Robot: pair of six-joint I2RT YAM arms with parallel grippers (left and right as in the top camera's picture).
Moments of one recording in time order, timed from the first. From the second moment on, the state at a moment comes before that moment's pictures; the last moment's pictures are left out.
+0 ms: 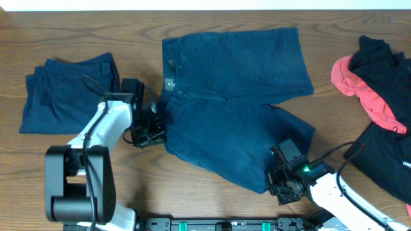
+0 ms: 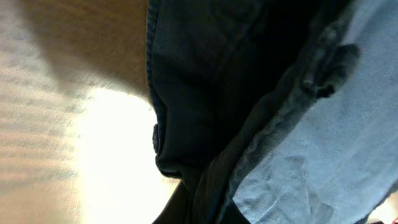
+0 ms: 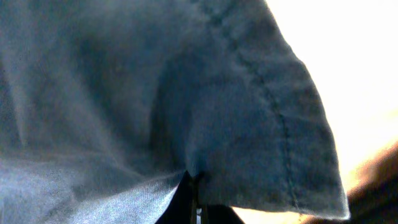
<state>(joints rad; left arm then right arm) -0.04 1.70 0.97 -0.89 0.39 -0.38 0.51 1.15 0.41 -0.72 -0.22 1.86</state>
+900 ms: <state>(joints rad) -0.01 1.11 0.97 -1.38 0.45 -0.24 0.52 1.13 1.17 -1.27 0.26 1.11</state>
